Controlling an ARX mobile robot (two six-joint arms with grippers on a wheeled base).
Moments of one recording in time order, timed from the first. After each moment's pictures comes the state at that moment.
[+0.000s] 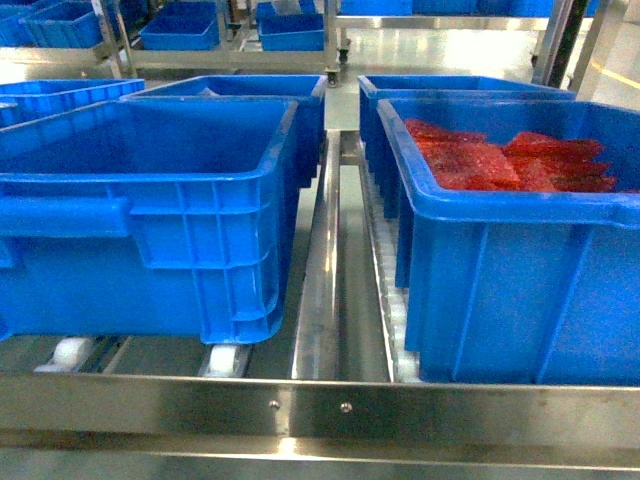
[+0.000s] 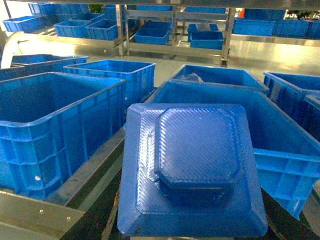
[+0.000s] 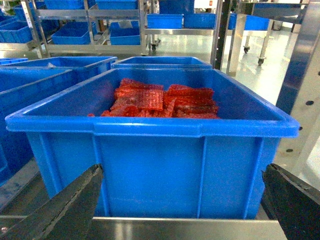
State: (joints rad) left arm -0.21 0.21 0.25 -0.06 -0.41 -0.02; right arm 0.00 0.01 0.01 0.00 0.00 0.00
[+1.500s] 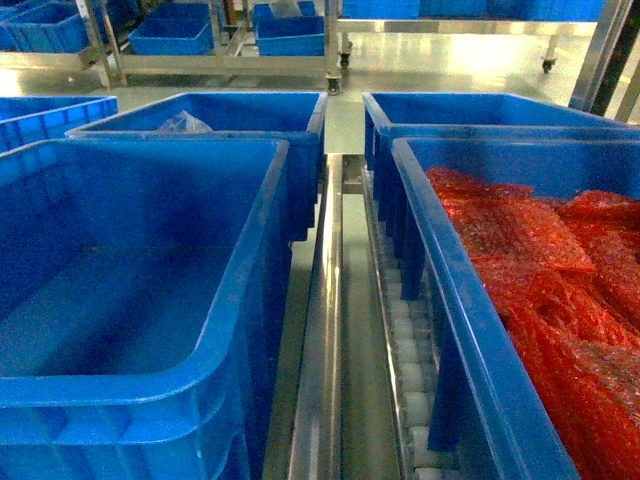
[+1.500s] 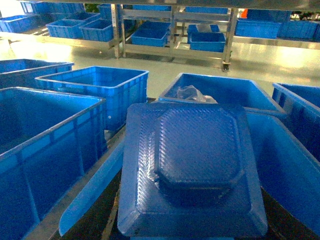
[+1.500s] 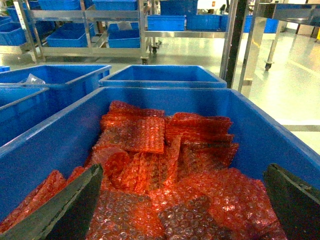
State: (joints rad) left arm -0.21 0.21 0.25 -0.06 -0.41 -0.02; right arm 0.00 0.01 0.01 -0.01 0.00 0.00
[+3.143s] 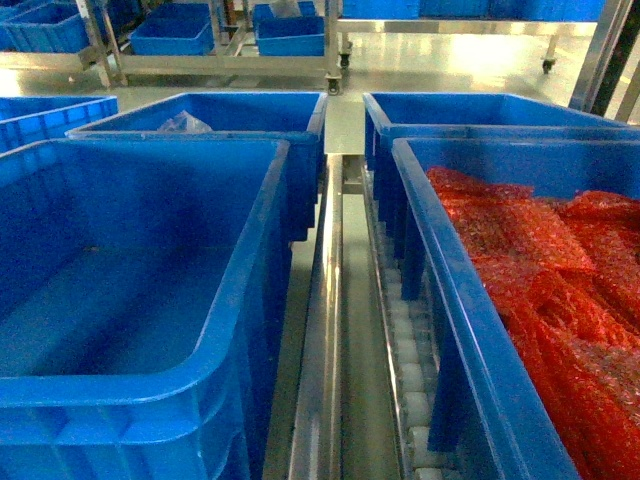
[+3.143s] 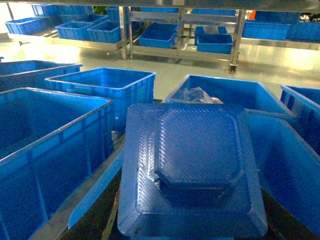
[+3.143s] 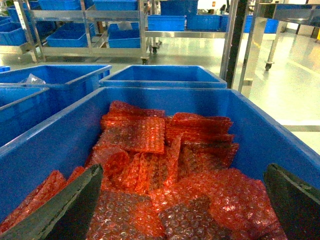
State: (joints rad) left arm -0.25 0.21 0.25 -0.06 -0.47 -0.02; right arm 0.00 0.01 0.01 0.00 0.00 0.00
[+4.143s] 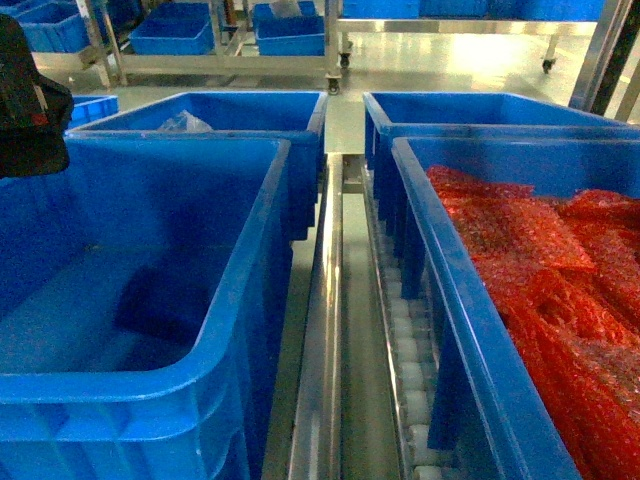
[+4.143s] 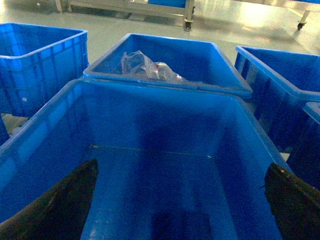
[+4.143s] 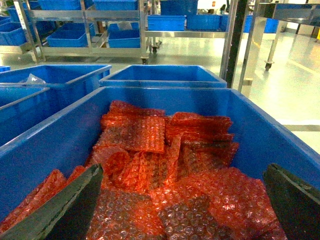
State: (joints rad) left arm -0.22 1.26 0.49 0.60 -0.23 -0.12; right arm 0.00 0.01 0.01 0.00 0.00 0.00
